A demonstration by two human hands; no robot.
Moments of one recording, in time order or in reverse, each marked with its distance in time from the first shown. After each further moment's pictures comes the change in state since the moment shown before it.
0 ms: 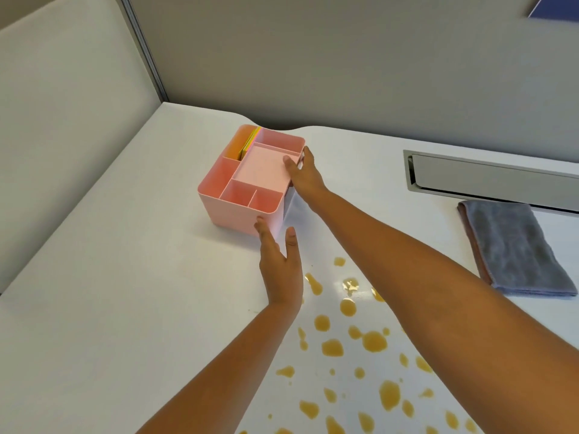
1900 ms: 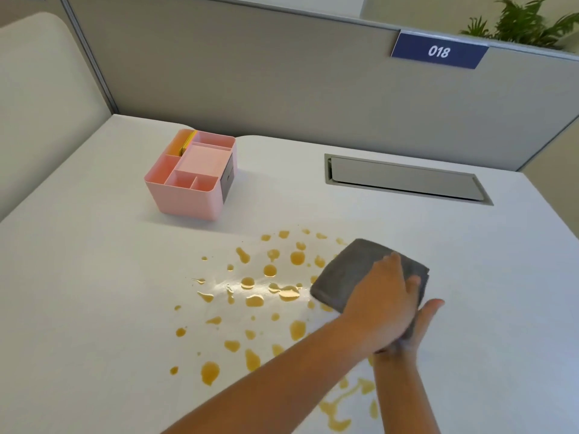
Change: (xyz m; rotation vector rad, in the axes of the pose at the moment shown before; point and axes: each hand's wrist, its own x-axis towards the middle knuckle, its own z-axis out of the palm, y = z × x) left_hand -0.224 0.143 0.061 0.320 -0.892 0.261; right_hand -0.321 0.134 -0.180 1.352 0.654 0.025
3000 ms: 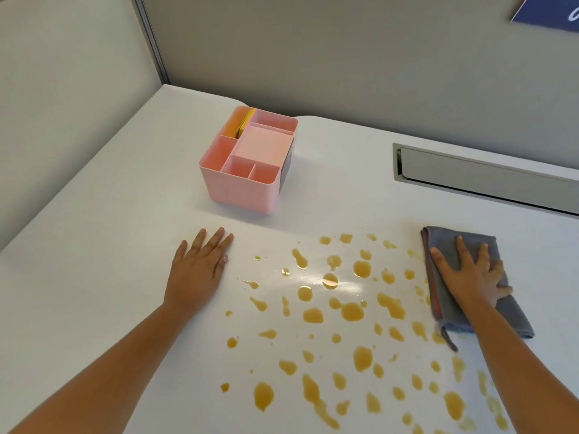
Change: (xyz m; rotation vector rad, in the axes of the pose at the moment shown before) left_hand -0.021 -0.336 -0.189 0.791 0.397 -0.245; right_hand 0.163 0.017 0.015 -2.246 0.100 -0.249
